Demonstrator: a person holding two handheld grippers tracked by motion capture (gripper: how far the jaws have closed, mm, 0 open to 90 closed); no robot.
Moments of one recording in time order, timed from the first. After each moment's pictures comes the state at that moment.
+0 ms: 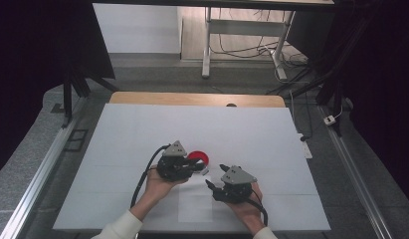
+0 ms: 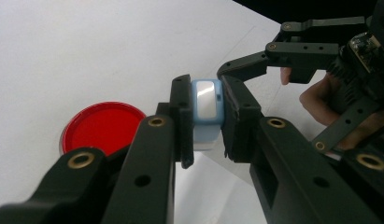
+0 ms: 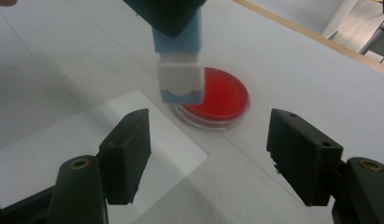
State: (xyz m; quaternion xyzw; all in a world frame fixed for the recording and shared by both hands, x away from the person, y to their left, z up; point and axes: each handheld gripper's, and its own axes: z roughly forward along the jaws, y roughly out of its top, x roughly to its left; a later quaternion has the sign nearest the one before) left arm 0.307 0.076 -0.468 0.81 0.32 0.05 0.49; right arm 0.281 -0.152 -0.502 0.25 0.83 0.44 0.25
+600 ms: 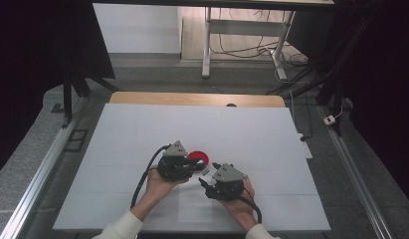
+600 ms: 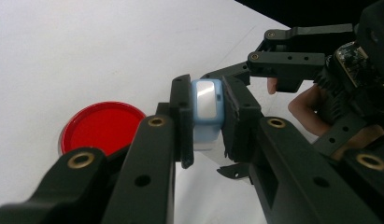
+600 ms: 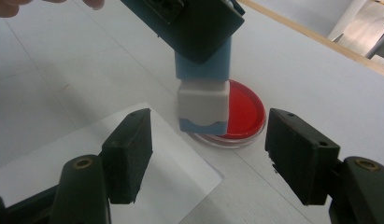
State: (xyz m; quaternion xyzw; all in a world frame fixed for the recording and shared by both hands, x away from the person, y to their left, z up) left arm 0.308 0.075 -0.469 0.81 0.32 0.05 0.49; right arm 0.287 -0.133 -0.505 0.24 0.83 0.44 0.24
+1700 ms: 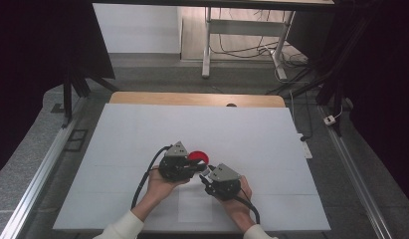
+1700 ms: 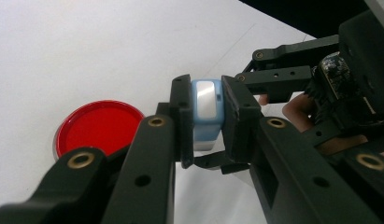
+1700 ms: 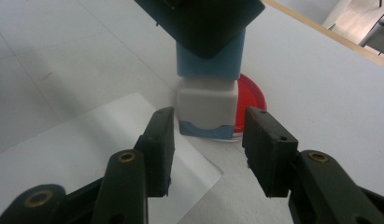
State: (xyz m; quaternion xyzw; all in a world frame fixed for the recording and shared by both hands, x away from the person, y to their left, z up) left arm 0.308 0.072 -0.471 0.81 0.32 0.05 0.49; right arm 0.289 -0.124 -0.513 0.25 0.84 0.41 0.26
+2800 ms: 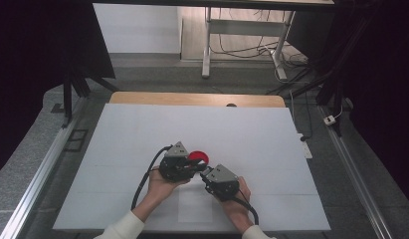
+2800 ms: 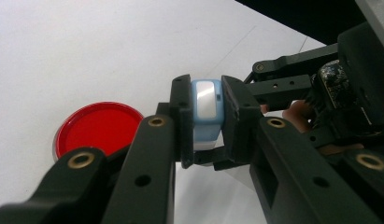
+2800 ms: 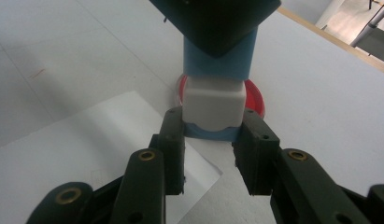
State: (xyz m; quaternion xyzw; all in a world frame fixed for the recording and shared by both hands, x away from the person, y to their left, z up) left arm 0.307 0.071 -0.471 0.81 0.32 0.06 0.49; right arm 0.287 -0.121 -0.514 0.25 0.84 0.40 0.27
